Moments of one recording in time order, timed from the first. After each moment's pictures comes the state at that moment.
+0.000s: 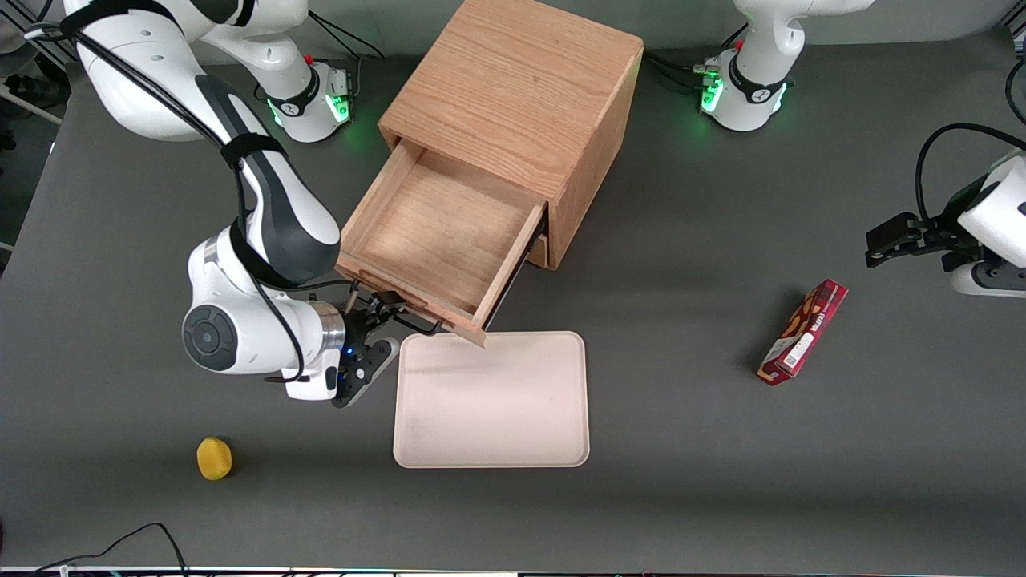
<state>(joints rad) 0.09 0.65 0.32 -1.32 0.15 1.76 -0.41</state>
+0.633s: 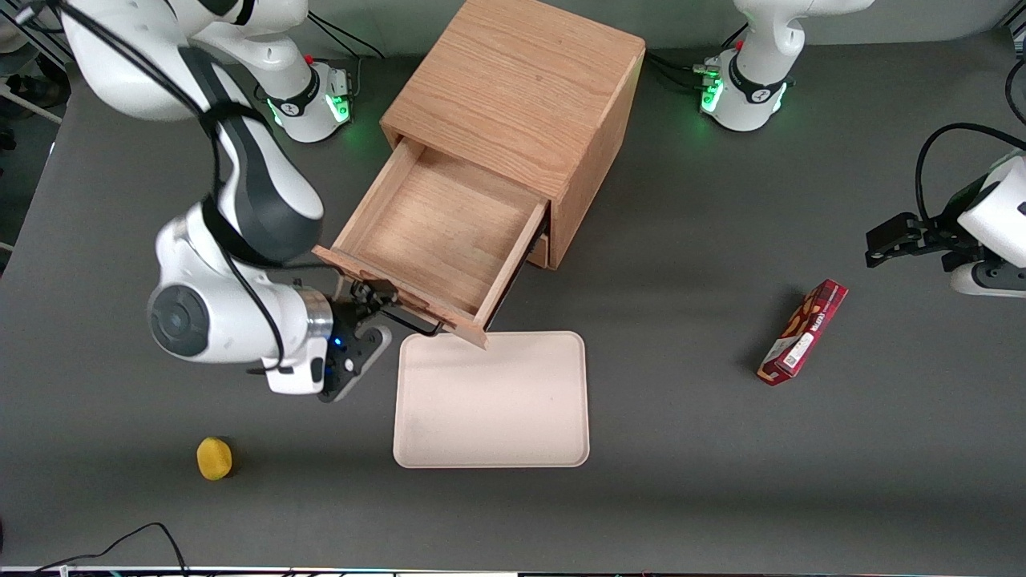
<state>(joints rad) 0.11 0.57 0.33 -1.23 0.13 1.63 -0.37</state>
